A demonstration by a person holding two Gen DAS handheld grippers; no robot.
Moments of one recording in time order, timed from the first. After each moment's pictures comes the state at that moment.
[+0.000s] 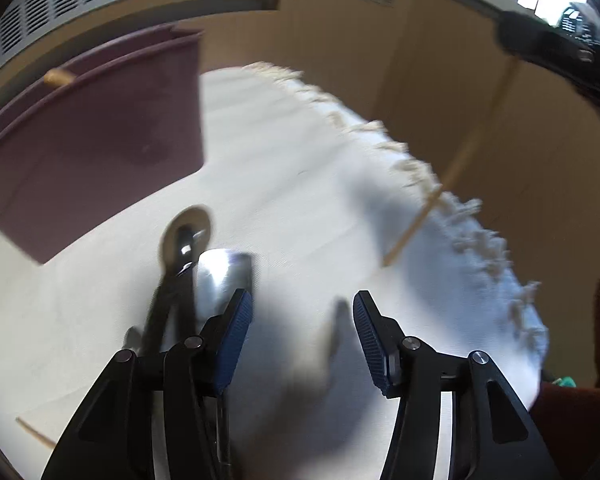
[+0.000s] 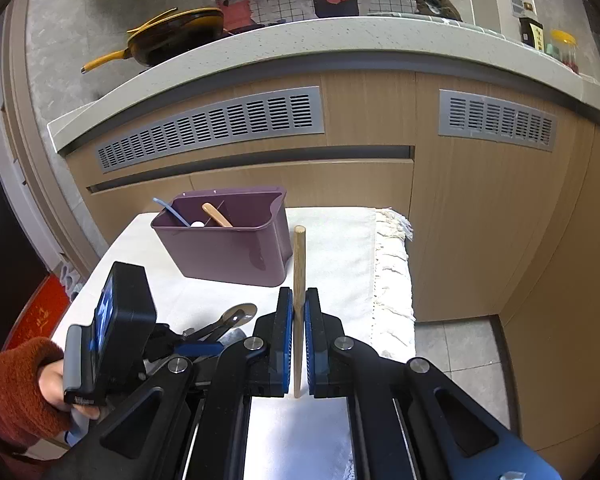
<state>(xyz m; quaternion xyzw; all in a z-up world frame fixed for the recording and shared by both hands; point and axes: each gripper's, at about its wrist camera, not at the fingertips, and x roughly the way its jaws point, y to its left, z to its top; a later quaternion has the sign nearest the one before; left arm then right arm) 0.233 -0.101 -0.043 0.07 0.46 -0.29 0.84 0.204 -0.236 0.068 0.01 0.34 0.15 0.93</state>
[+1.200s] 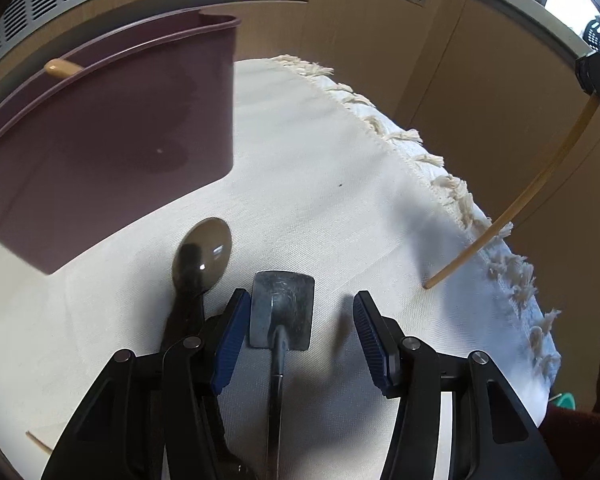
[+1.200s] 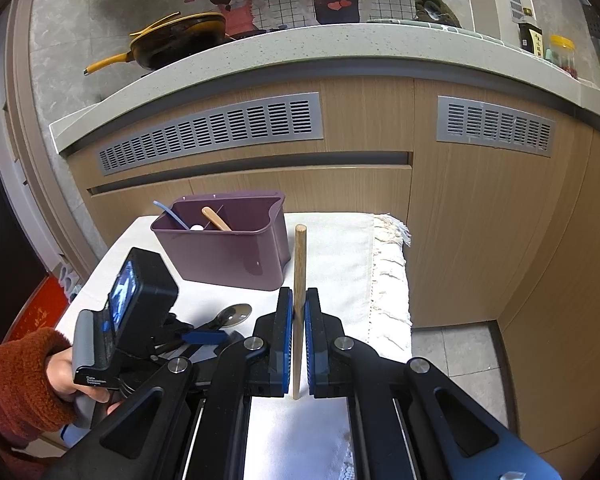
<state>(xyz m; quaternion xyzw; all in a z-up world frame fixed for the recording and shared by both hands) 0.268 -0.096 -0.048 0.07 0.49 -0.25 0.83 0.200 -0.238 0.070 0.00 0.32 0.15 0.93</state>
